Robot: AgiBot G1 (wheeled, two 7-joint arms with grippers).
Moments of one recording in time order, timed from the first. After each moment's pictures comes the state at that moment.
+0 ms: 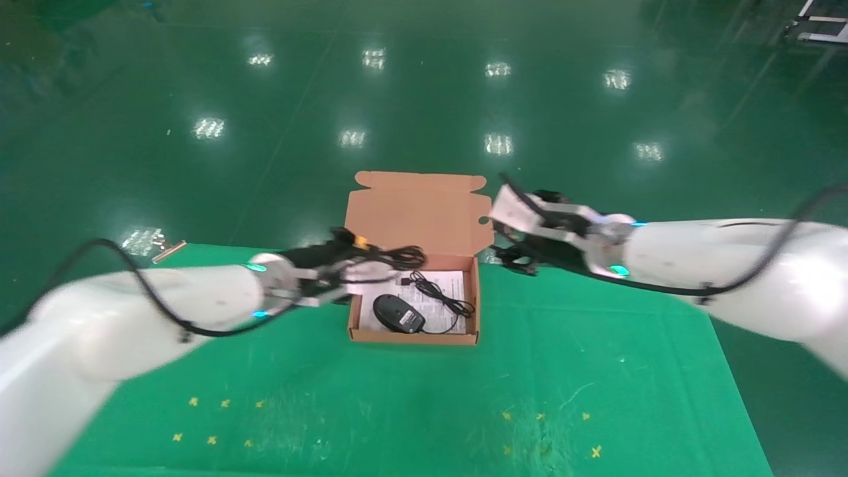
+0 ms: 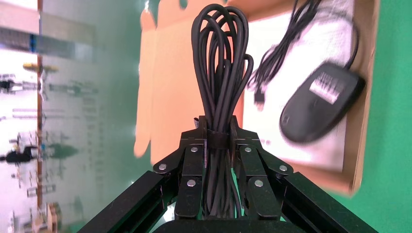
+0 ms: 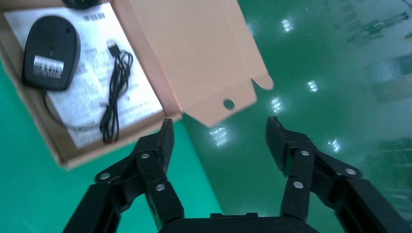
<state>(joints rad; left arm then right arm) -1.40 1.18 0.84 -0.98 2.16 0.63 -0.16 1.71 -1.04 -1.44 0.97 -1.79 -0.43 0.74</state>
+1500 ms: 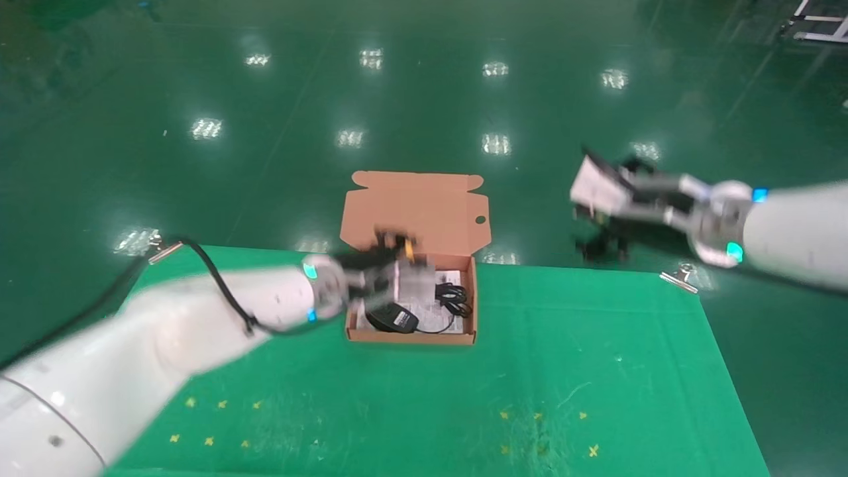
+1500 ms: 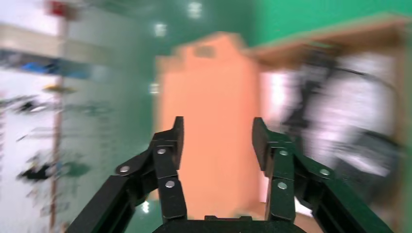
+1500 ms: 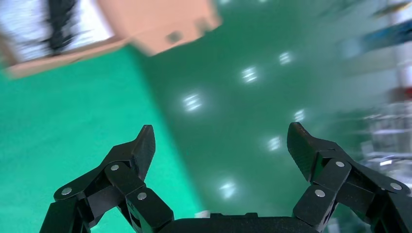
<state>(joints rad) -1.49 1.31 1.02 -0.77 1.88 0.42 0.04 1.87 -0.78 -1.42 1.34 -2.12 -0.68 1.03</state>
